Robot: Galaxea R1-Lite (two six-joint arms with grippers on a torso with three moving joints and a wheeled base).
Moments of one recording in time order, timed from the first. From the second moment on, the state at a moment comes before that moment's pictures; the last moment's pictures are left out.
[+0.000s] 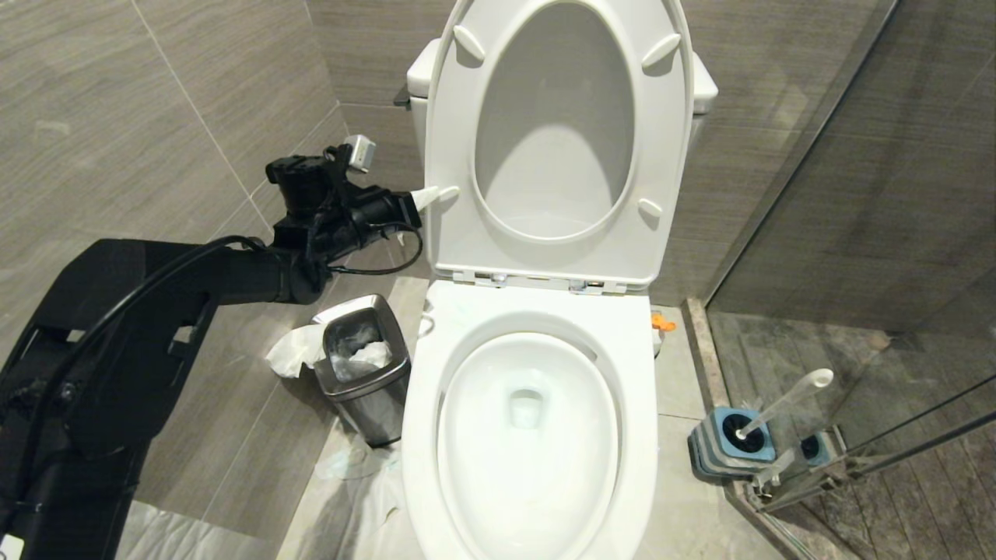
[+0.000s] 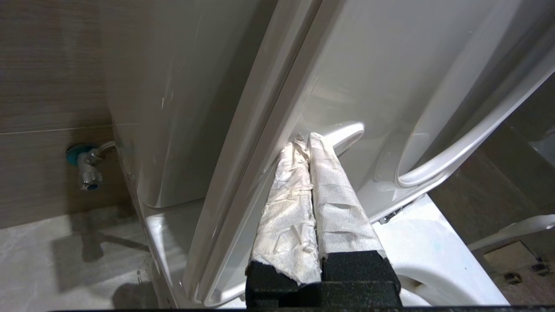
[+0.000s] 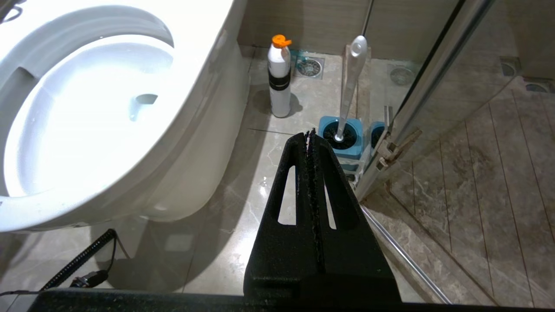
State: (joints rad) left arm -0.18 2.39 -1.96 -0.62 -0.53 -0.26; right arm 0.00 0.00 -0.02 0.04 -0.01 0.06
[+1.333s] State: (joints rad) left arm -0.17 1.92 -1.46 -0.56 -0.53 -0.22; right arm 0.00 0.00 -0.02 0.04 -0.01 0.06
